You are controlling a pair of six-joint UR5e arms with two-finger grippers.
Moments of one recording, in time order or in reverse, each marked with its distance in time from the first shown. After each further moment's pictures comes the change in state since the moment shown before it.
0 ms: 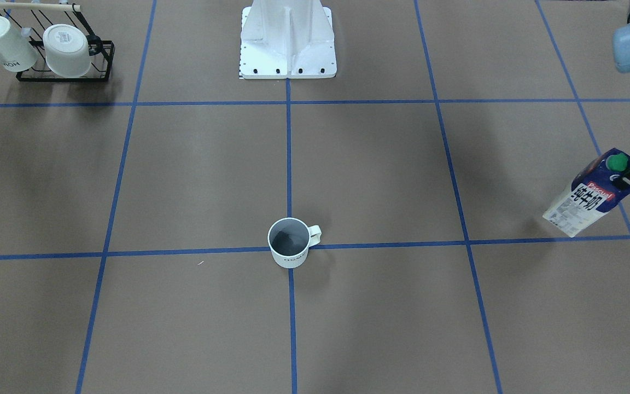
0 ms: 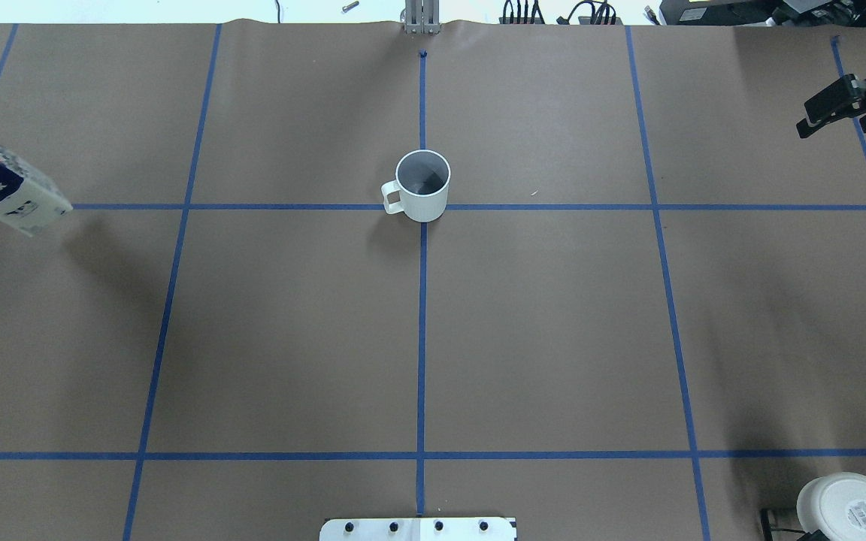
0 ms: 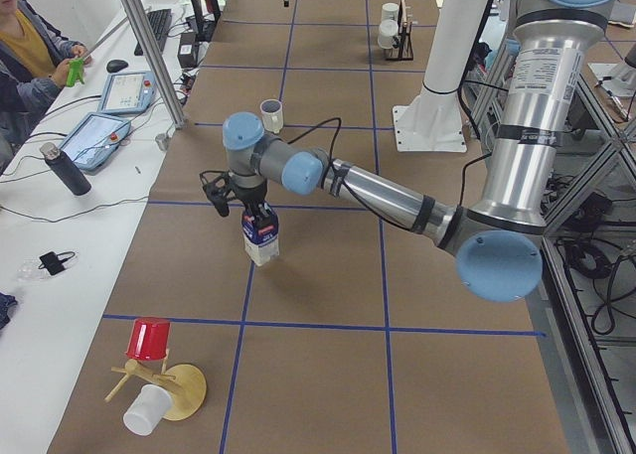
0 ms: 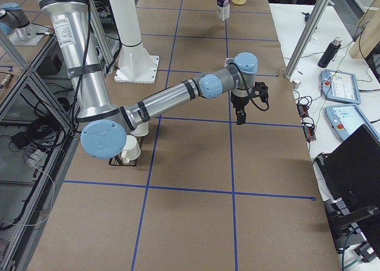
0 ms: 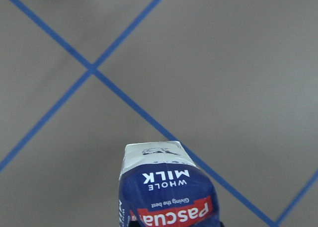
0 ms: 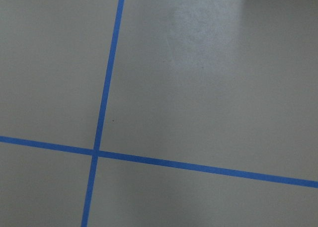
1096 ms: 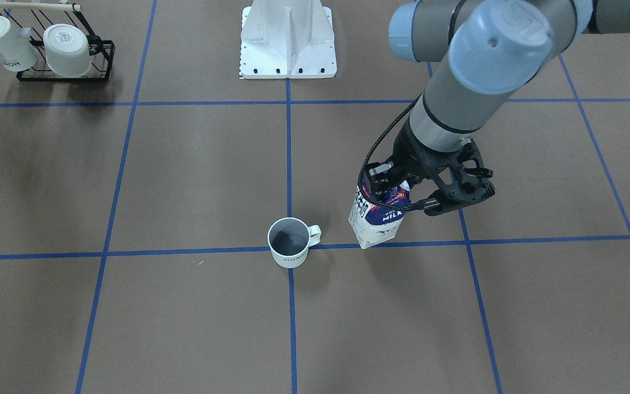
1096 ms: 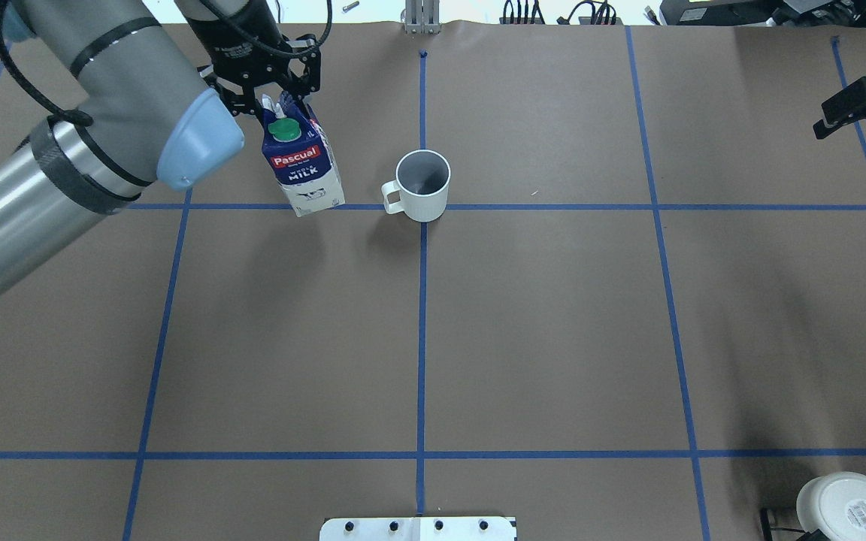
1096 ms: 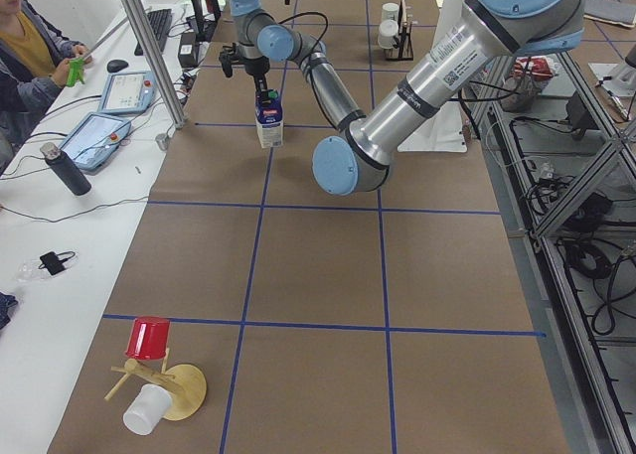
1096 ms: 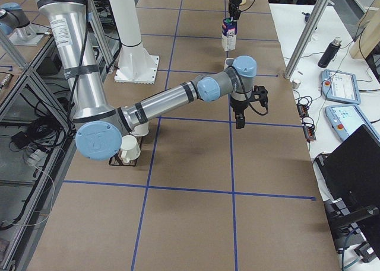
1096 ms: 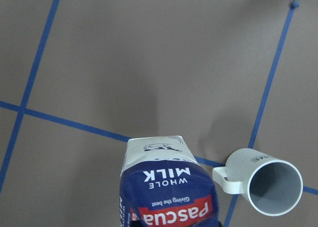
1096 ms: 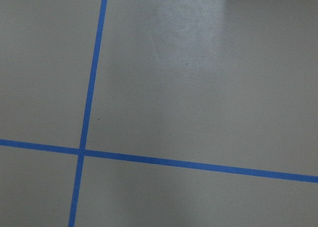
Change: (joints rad) left arm 0.370 -0.605 0.181 0.229 0.098 -0.003; right arm 0.022 -0.022 0.004 0.002 -0.009 0.000
